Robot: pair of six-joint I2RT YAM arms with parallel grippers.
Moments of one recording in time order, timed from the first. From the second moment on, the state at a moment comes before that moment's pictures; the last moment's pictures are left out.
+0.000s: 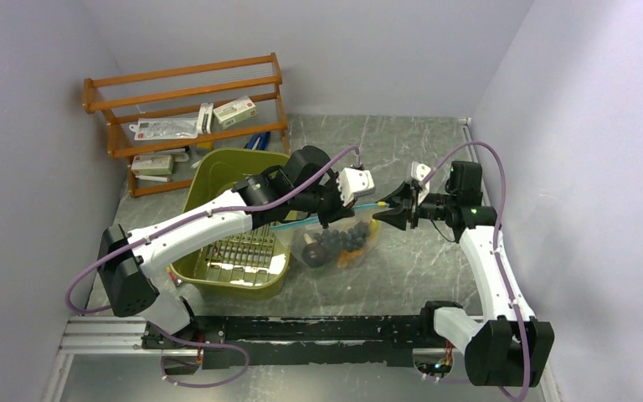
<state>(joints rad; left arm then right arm) -1.00 1.54 1.43 -0.42 0.29 0.24 -0.03 1.06 0.85 -0.57 -1.30 -0.79</state>
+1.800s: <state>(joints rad) -0.99 1.80 1.70 -0.40 0.49 0.20 -0.04 0.99 0.79 -0.50 -1.19 -0.69</state>
